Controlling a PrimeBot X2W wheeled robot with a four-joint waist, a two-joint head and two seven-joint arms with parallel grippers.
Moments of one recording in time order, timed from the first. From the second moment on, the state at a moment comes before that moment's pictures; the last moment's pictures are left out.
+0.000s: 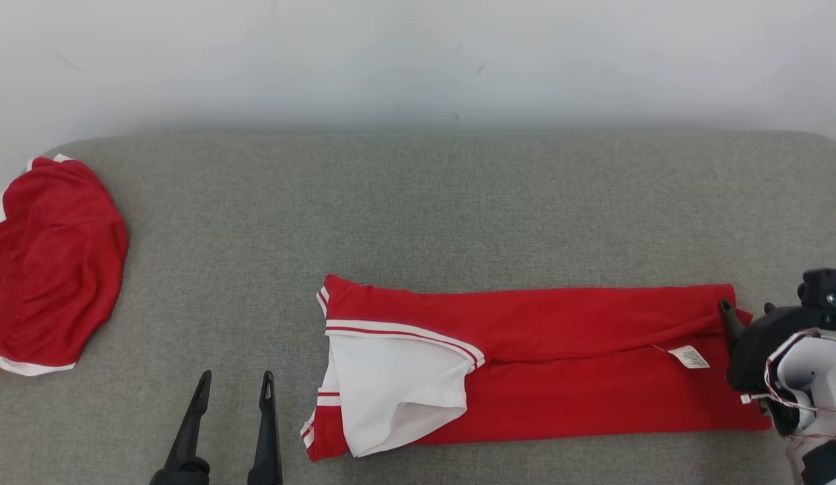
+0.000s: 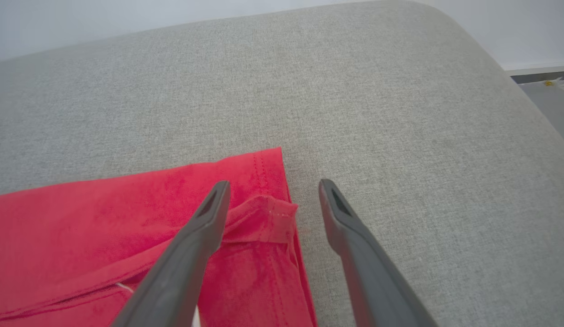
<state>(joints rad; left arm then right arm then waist) 0.03 0.19 -0.24 -0.01 -0.21 0.13 -0.26 -0.47 -0.40 -0.09 0.78 0.32 0.13 0.18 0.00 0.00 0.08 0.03</state>
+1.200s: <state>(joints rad) 0.01 0.09 -0.13 0.05 -0.11 -0.02 -0.26 -0.20 -0.07 -0.44 -0.05 -0.09 0.13 0.67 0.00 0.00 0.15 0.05</state>
